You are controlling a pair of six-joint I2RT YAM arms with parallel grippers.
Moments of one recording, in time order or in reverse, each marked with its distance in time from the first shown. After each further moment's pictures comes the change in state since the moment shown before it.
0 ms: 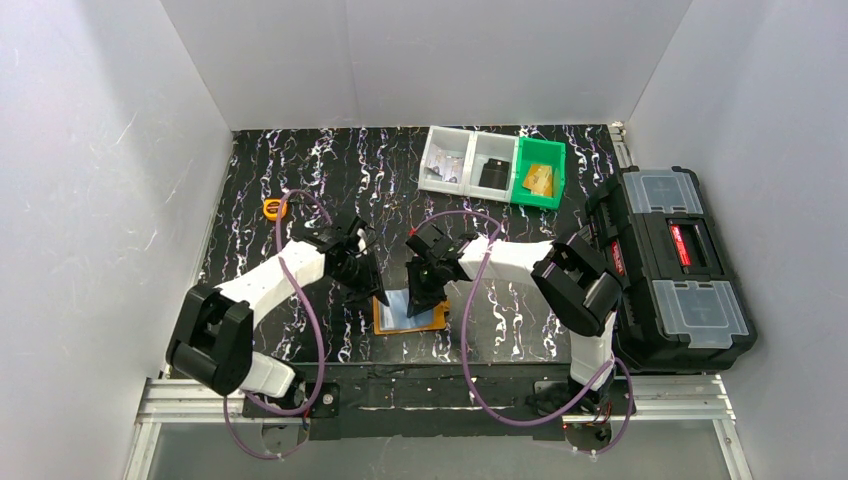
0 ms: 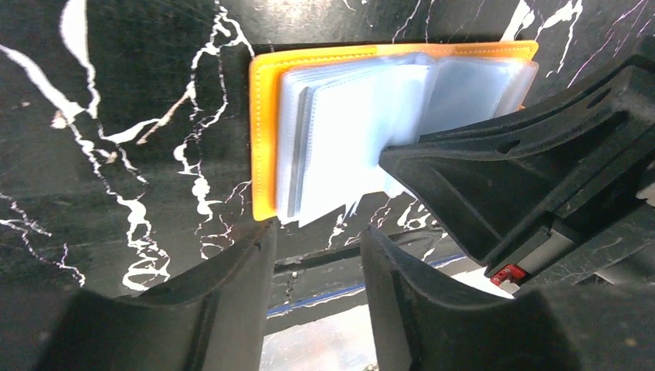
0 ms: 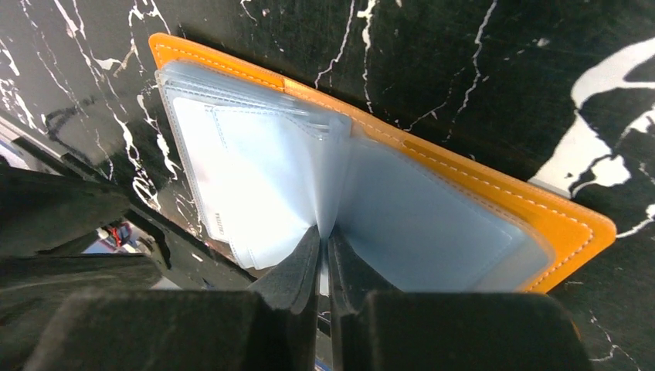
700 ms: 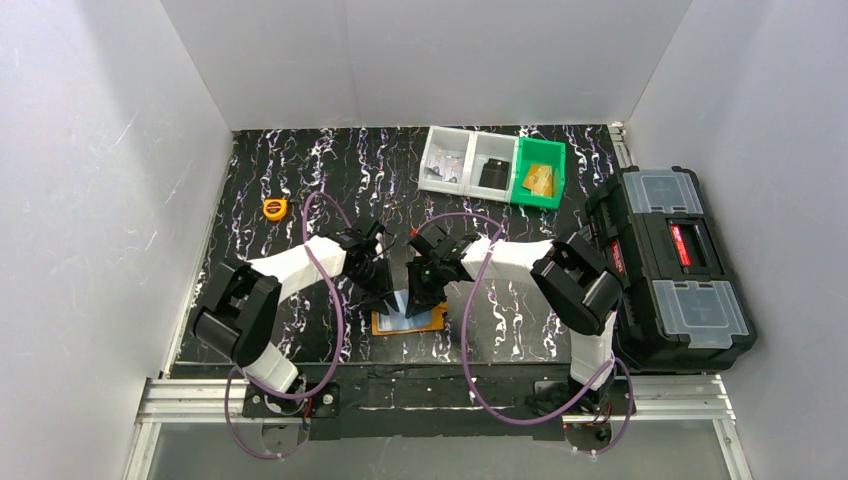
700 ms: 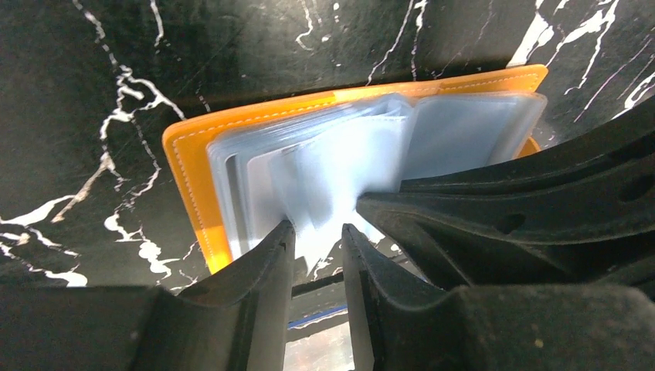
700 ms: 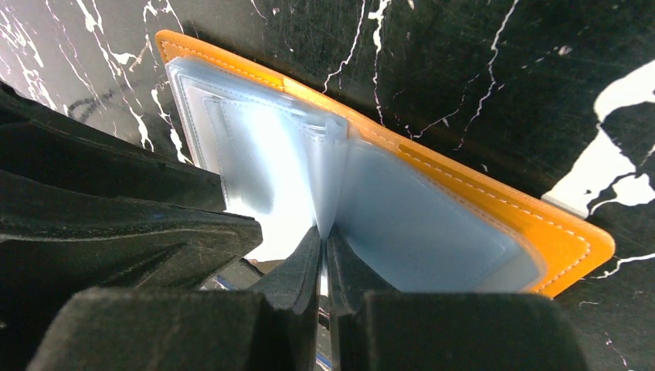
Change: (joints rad) left arm -0.075 0.170 0.016 0.109 0.027 -0.024; right arm -0.020 0.000 -0.033 0.063 -0.069 0.009
